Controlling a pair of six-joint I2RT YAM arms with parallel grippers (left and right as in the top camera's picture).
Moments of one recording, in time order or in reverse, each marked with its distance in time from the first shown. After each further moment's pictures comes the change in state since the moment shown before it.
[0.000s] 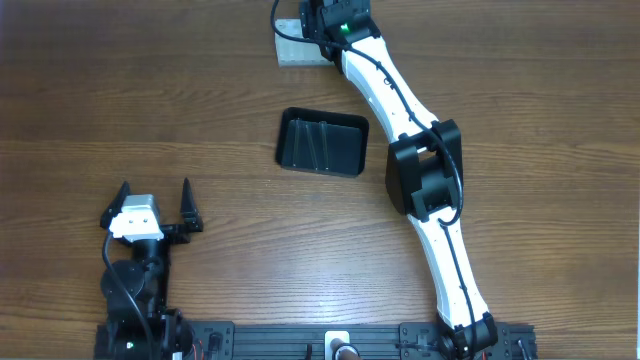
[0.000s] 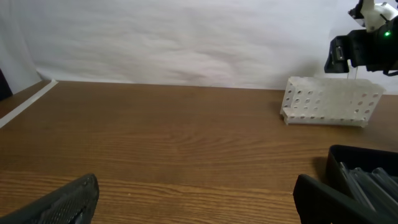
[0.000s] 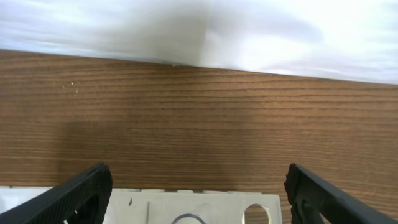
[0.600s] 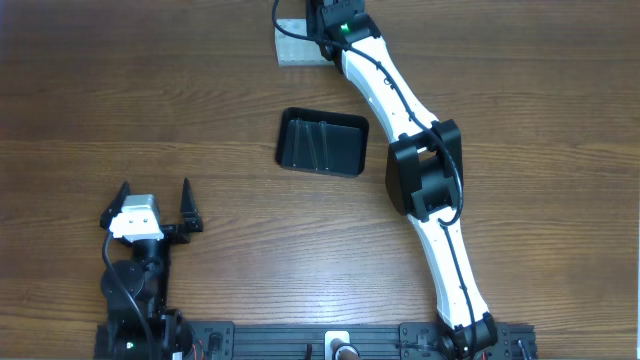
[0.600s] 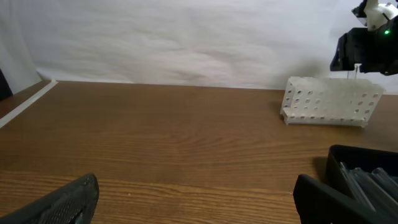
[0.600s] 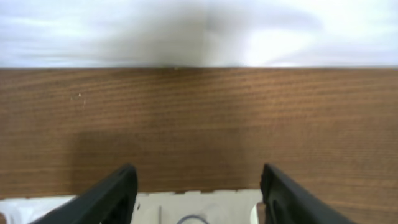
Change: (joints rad) left arm 0.000 0.000 0.000 0.000 0.000 0.000; right arm -0.001 0.000 0.000 0.003 -0.007 0.079
